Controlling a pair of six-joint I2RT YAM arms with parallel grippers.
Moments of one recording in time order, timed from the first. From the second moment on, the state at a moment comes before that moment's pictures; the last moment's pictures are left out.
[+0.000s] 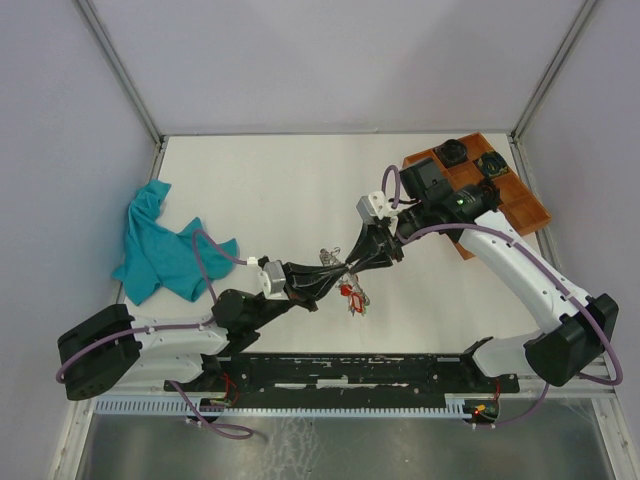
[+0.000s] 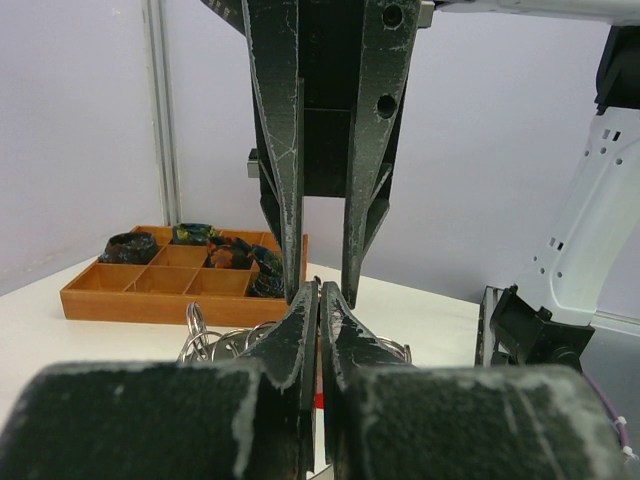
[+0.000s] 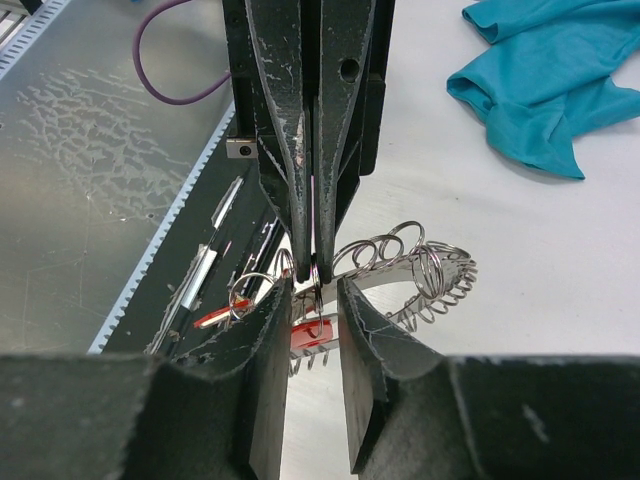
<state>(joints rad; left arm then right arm) -1.09 1.12 0.25 1.36 0.06 -0.08 0.56 1.36 1.36 -0.96 -1.22 -0.93</state>
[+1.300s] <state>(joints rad) -1.09 1.09 0.25 1.33 0.06 -0.09 0.57 1.36 1.36 -0.96 -1.19 -0.91</state>
